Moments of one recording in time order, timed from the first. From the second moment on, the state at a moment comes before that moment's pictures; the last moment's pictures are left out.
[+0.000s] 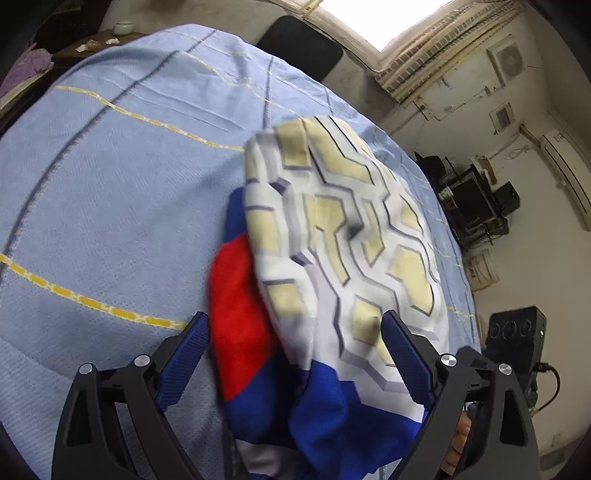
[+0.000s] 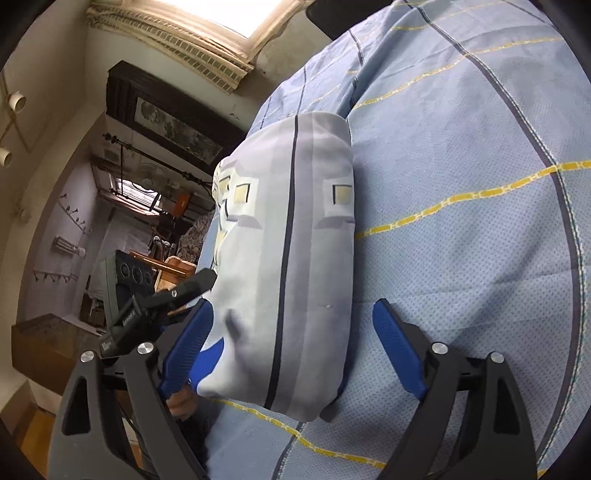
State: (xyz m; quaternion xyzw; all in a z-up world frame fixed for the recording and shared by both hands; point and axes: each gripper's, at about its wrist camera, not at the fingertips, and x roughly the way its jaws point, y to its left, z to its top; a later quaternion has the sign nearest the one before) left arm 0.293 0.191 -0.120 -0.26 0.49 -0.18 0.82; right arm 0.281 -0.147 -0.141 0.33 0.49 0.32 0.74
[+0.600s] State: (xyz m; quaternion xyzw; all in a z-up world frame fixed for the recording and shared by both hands) left arm 0.290 0.162 -0.124 -0.28 0.47 -0.24 0.80; right arm 0.301 -0.113 -0.142 0.28 0.48 0.35 0.76
